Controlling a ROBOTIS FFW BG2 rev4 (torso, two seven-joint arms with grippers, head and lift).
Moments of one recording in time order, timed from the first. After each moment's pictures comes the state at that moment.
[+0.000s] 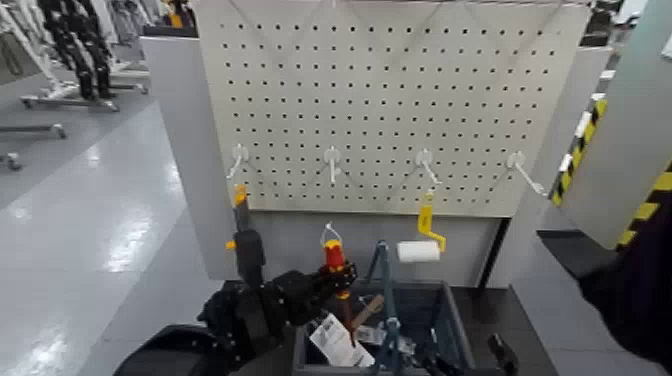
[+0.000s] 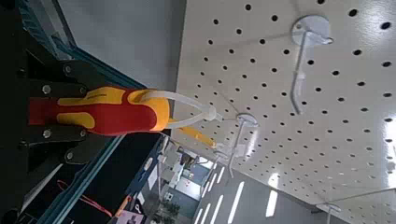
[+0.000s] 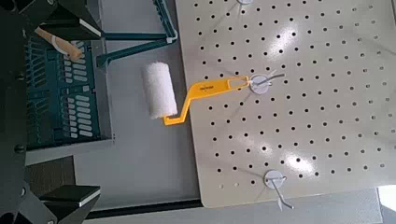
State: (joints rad) left arm -0.28 0.19 -0.38 -1.34 0.64 0.21 -0.65; right arm 0.30 -0.04 0.14 -1.56 -0.13 -0.38 -0.10
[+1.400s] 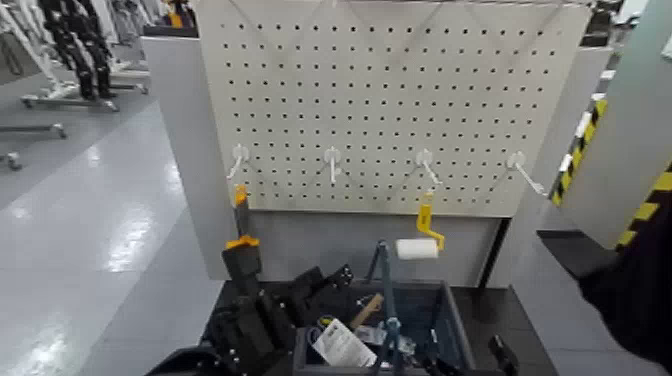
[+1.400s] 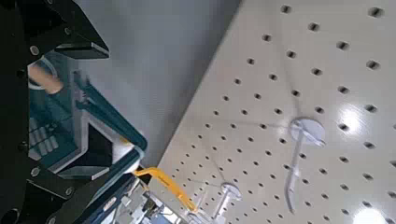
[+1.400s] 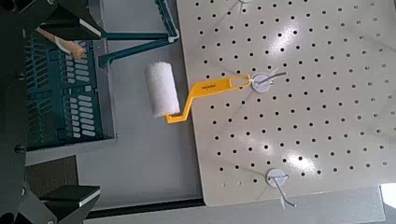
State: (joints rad) left arm -0.21 0.20 -0.39 -1.42 0.84 0.21 -0.31; right arm 0.30 -0.04 0.14 -1.56 -0.14 -0.38 -0.10
